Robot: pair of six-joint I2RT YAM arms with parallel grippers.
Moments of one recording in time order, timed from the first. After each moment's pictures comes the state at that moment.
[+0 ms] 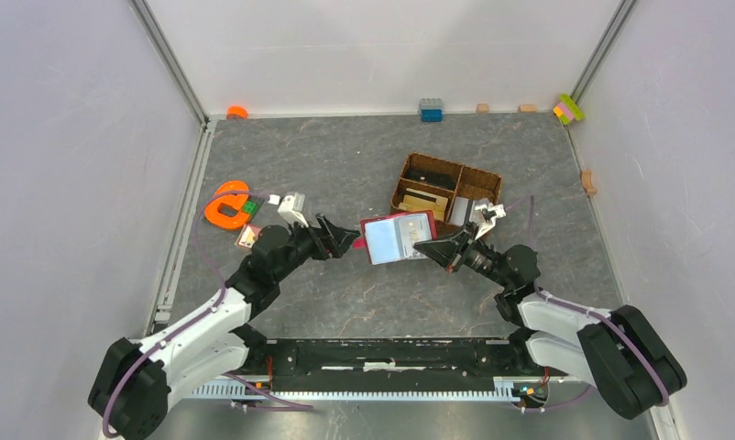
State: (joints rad) left arm -0.58 0.92 0.36 0.37 0.17 -0.69; right arm 0.45 1.13 0.12 1.23 -0.61 0.77
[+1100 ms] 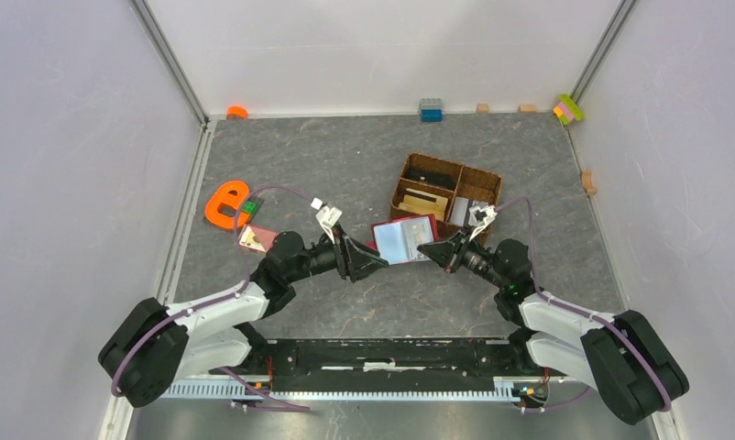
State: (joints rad) left arm -0.70 1.09 0.31 0.73 0.49 -0.66; right arm 0.44 1.07 0.13 0.88 -0.47 0.60
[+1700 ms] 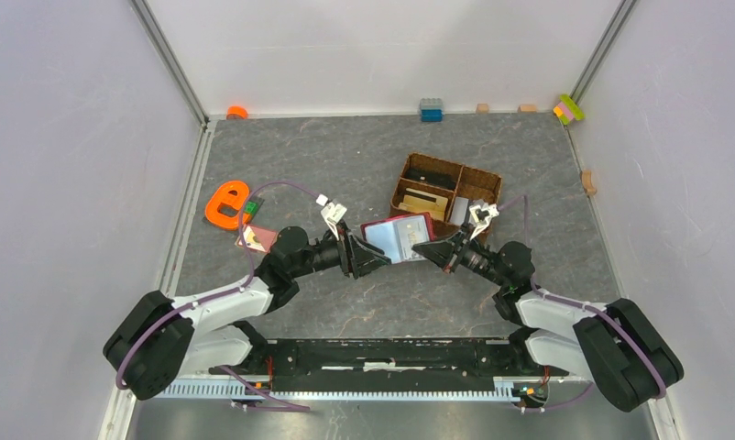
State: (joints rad) left arm -0.71 1.14 0.36 0.73 0.53 -0.66; right arm 0.45 1.13 0.12 1.10 -0.57 0.68
